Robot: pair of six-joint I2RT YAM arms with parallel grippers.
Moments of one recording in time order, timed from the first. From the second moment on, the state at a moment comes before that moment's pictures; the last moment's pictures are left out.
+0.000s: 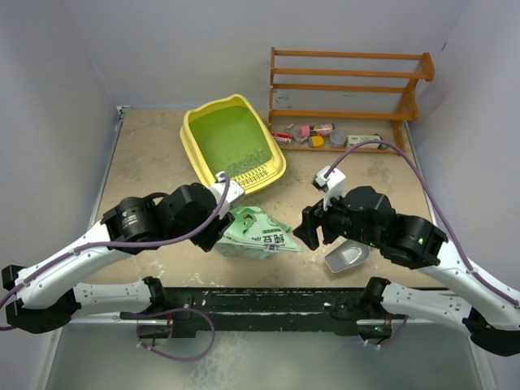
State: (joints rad) left arm -1.09 1.03 1.33 -1.19 -0.24 -0.22; right arm 0.98 0.83 1.13 -0.83 0.11 0.28
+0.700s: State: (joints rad) left arm -1.09 0.81 1.01 -0.99 -0.19 0.33; right arm 0.98 0.87 1.10 -0.82 0.07 0.25
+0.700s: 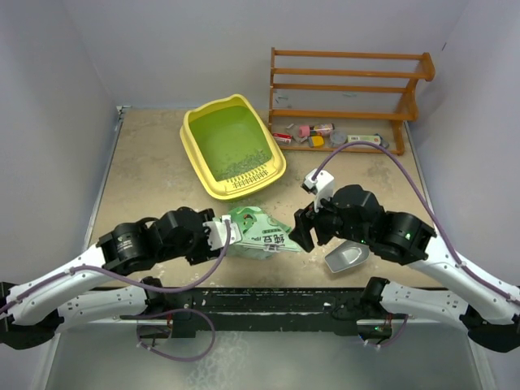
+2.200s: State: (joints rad) left arm -0.90 0.85 0.80 -0.53 -0.05 0.37; right arm 0.90 0.99 1.04 -0.65 0.10 -0.10
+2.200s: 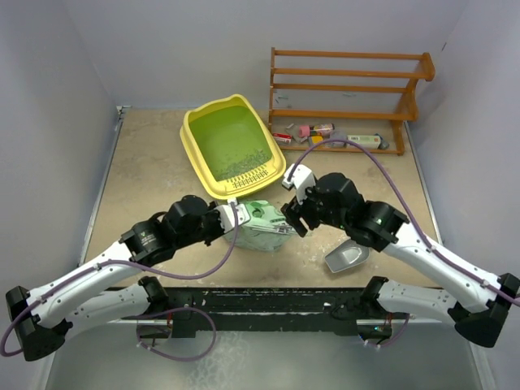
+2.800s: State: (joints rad) left arm -0.74 1.00 0.85 -0.48 -0.05 0.21; right arm 0.86 1.08 1.07 -0.65 -0.15 -0.11
